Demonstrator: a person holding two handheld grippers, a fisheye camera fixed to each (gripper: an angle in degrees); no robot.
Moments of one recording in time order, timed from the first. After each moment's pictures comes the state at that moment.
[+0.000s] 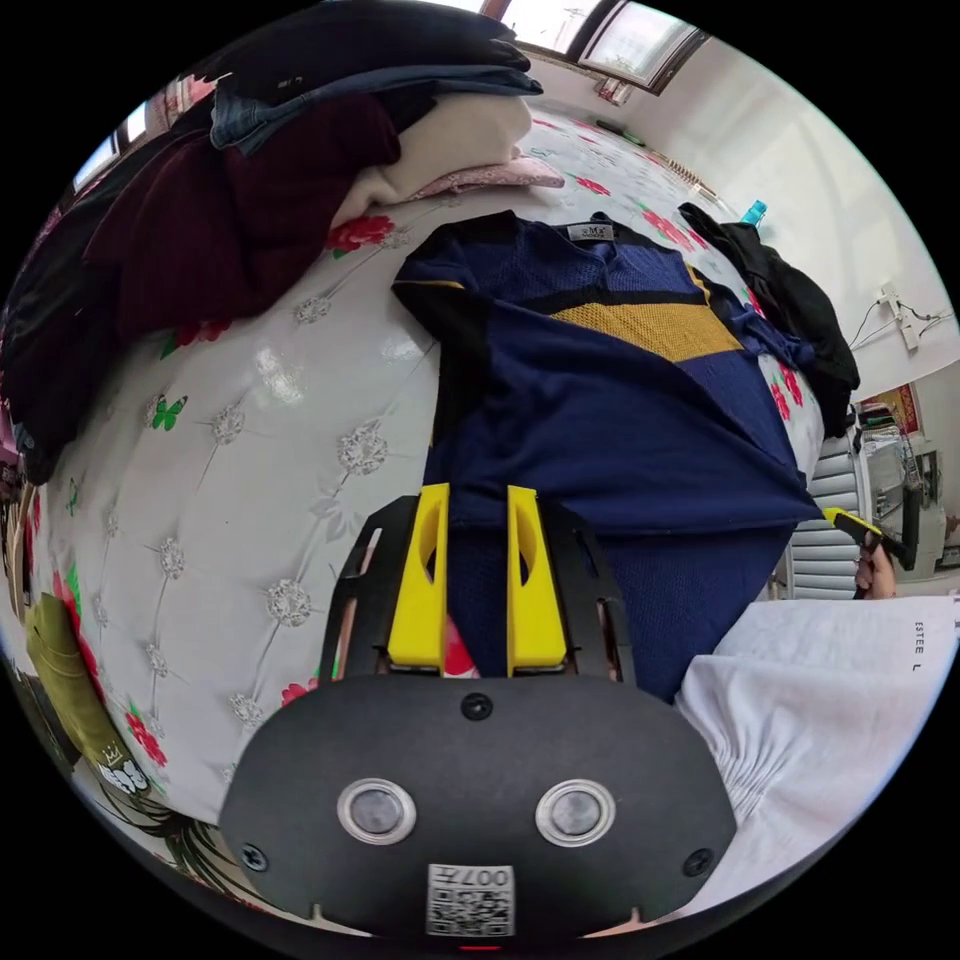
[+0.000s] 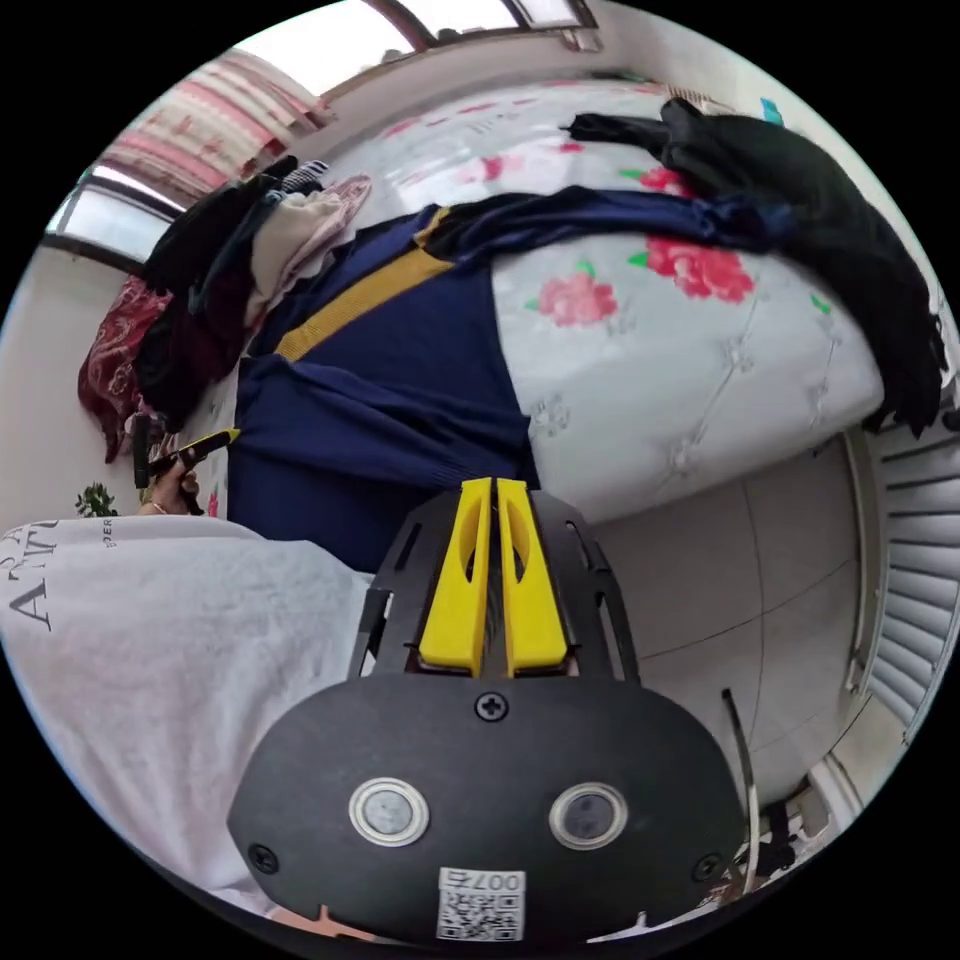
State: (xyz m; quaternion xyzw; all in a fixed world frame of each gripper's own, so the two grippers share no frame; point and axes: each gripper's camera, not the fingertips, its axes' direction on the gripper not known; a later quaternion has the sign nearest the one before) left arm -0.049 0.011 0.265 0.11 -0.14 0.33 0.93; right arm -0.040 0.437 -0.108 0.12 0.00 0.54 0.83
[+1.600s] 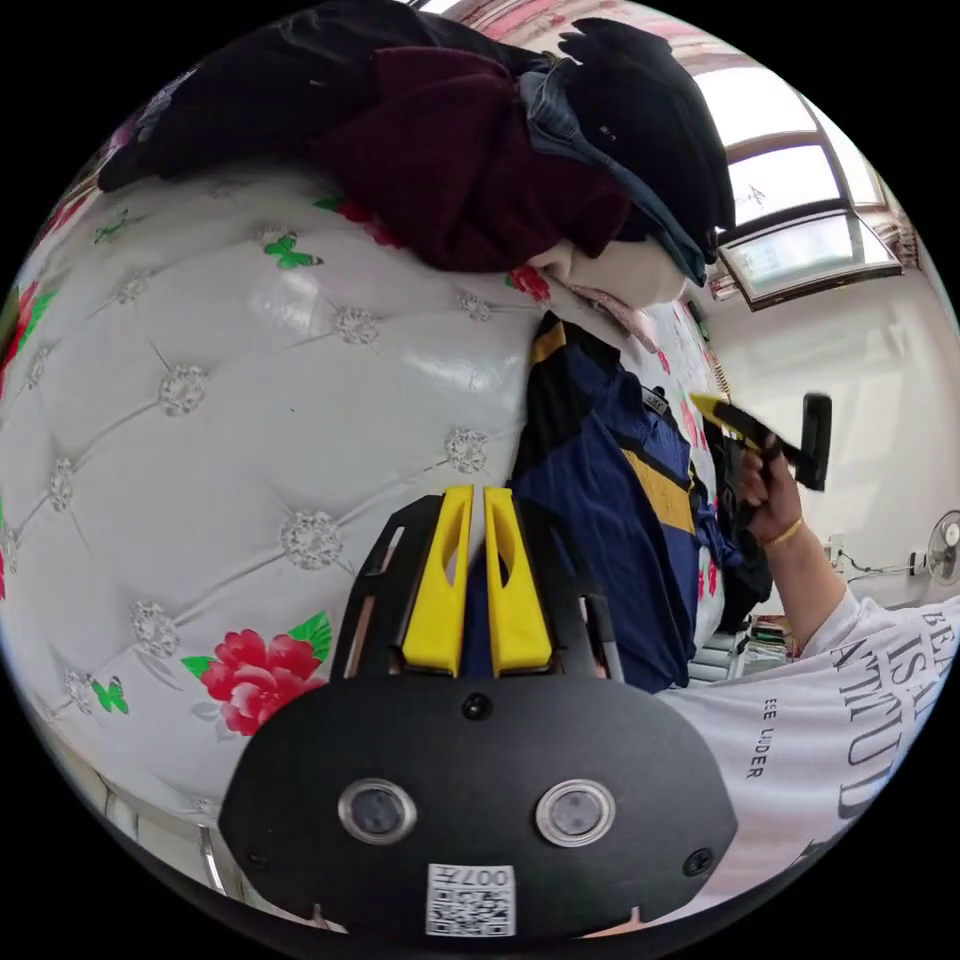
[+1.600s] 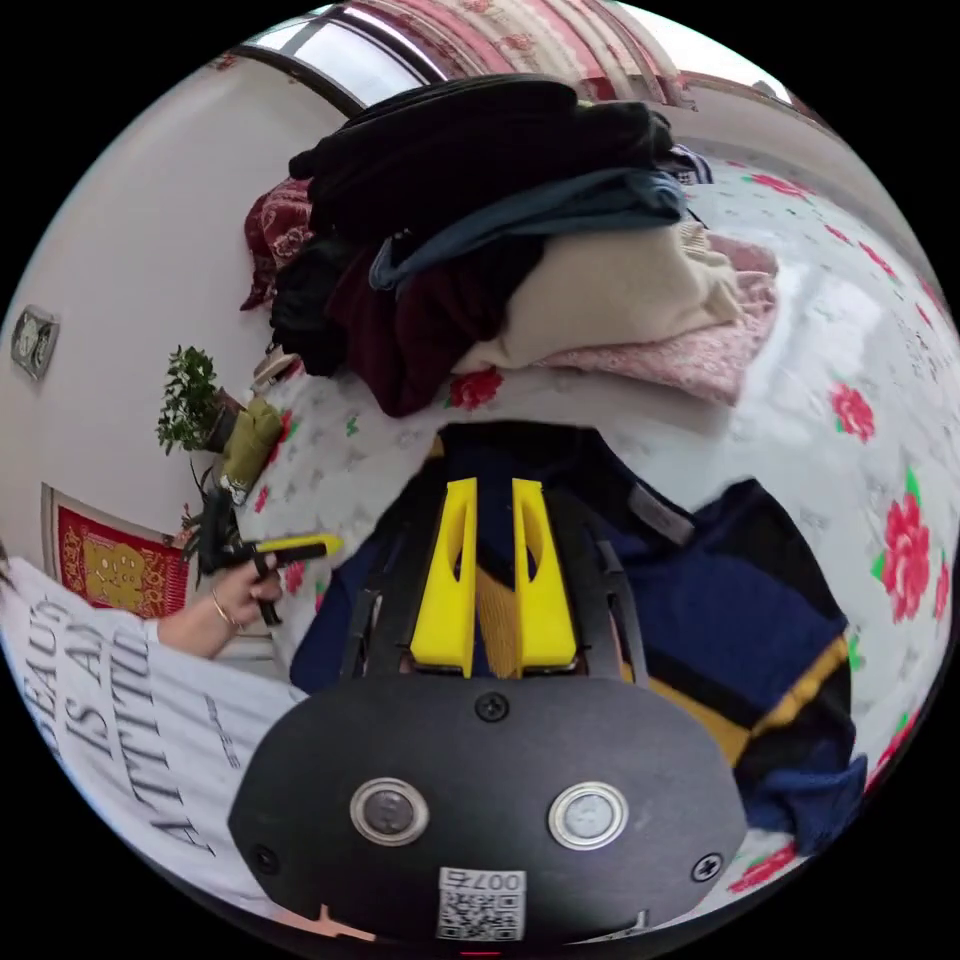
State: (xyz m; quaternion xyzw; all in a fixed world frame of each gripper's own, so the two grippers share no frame) left arm -0.262 -0.041 0.158 0.20 0.06 0.10 0.97; right arm 0.225 -0.019 -0.073 0.15 -0.07 0.20 0.97
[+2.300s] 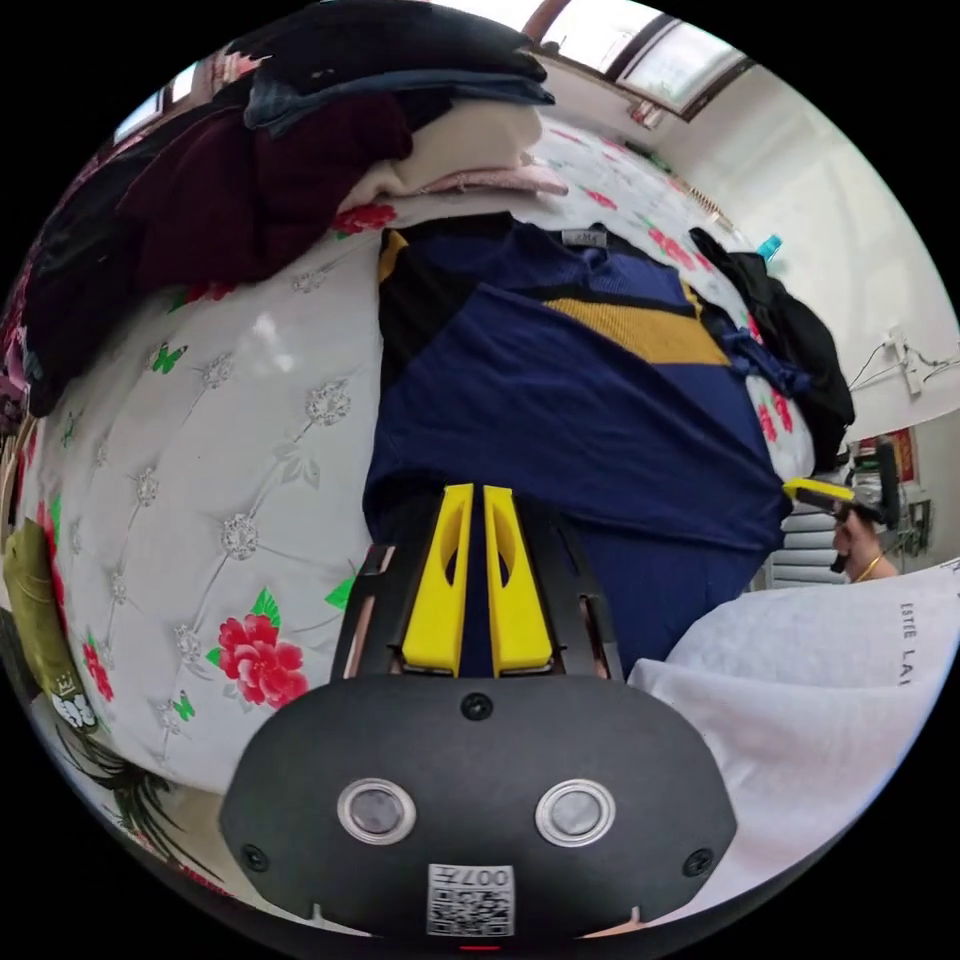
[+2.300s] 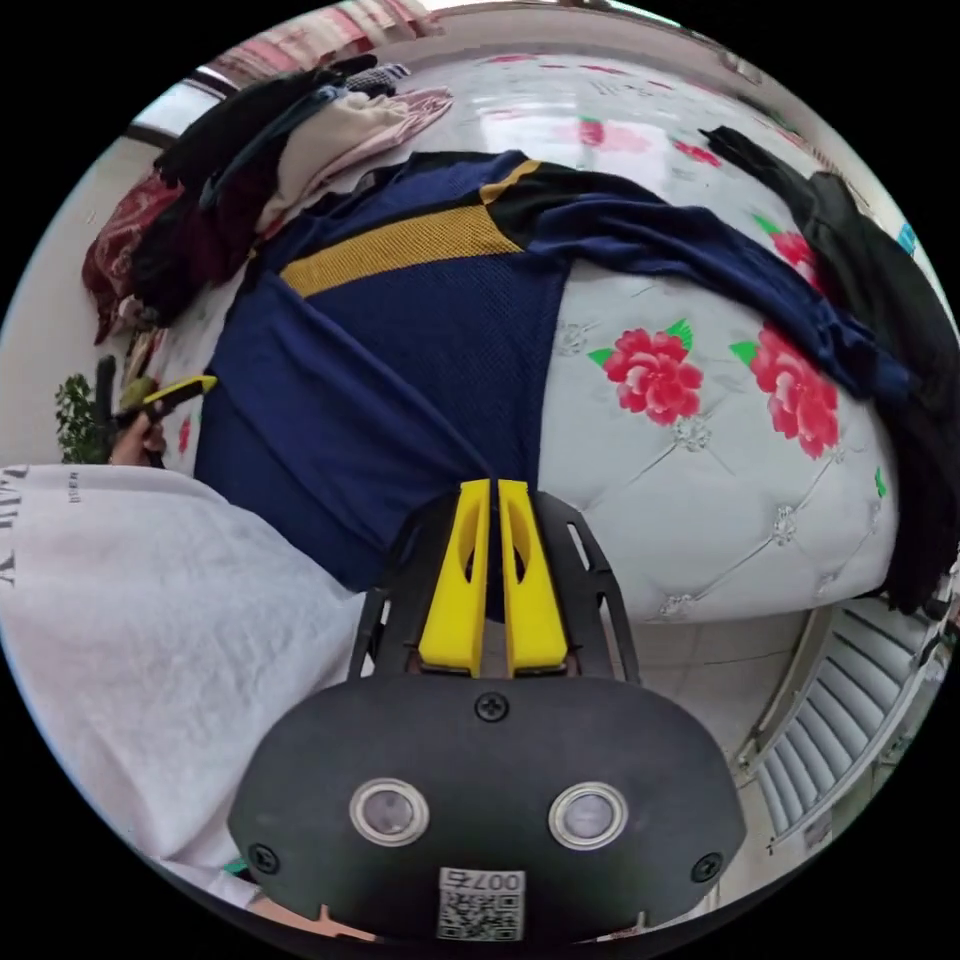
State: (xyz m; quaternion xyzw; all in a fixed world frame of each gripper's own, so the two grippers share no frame) left arm -0.113 0.045 0.203 0.11 -0.14 0.28 0.94; right arm 0.193 0.399 -0.111 0.04 -0.01 0.42 0.91
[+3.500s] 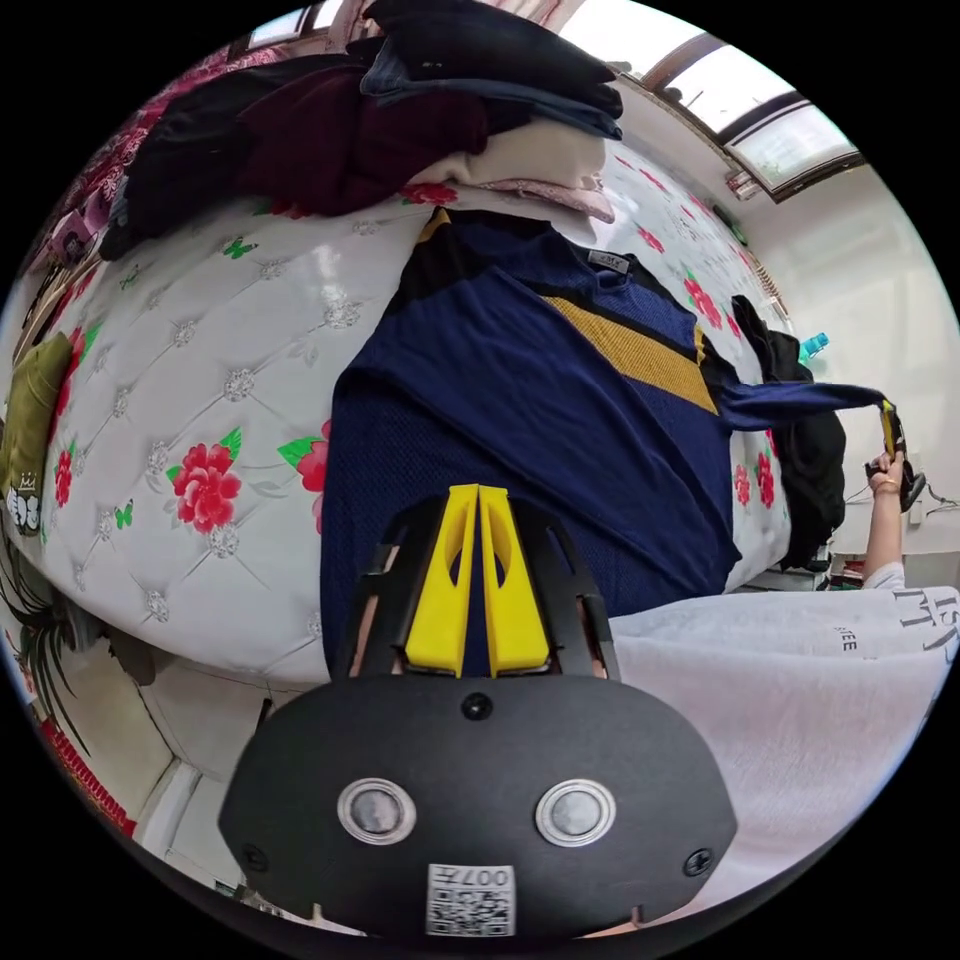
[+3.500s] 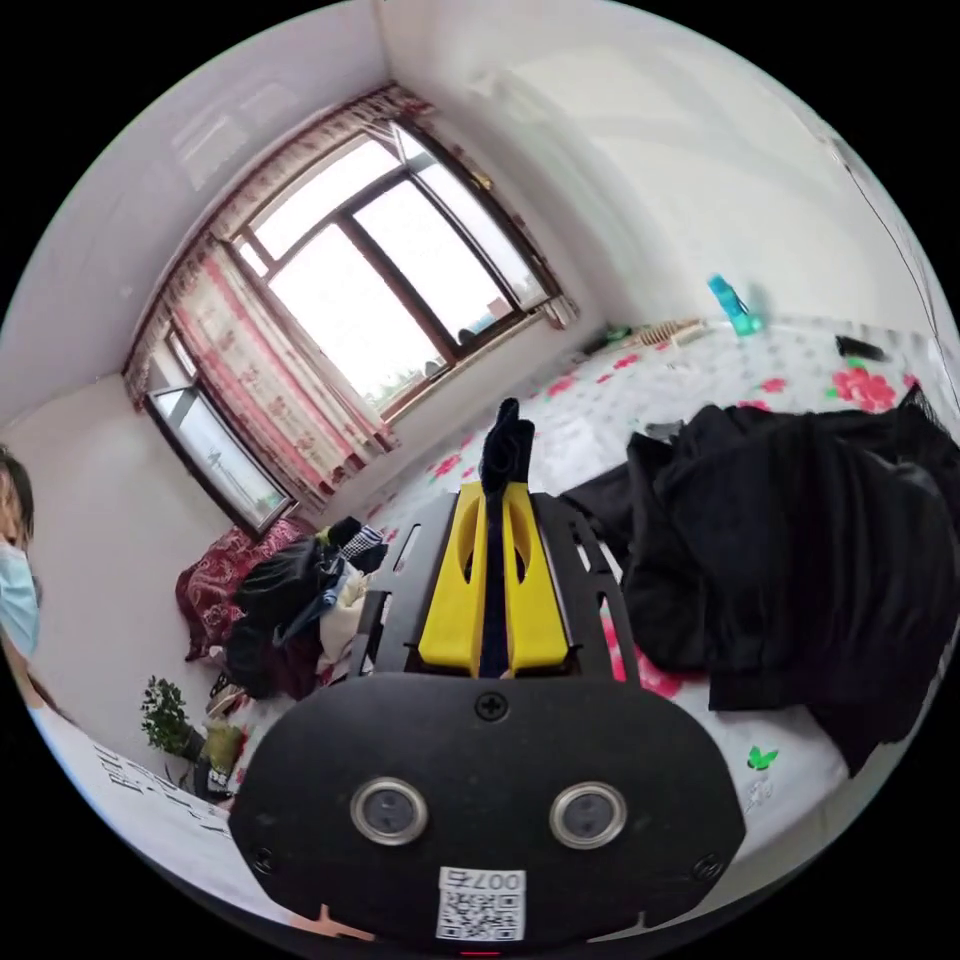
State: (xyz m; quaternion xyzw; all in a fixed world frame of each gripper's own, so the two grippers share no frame) left arm -0.061 0.215 0.142 0.16 -0.08 0.13 0.98; right arm 0.337 0.647 -0.513 0.55 0.11 0.45 0.70
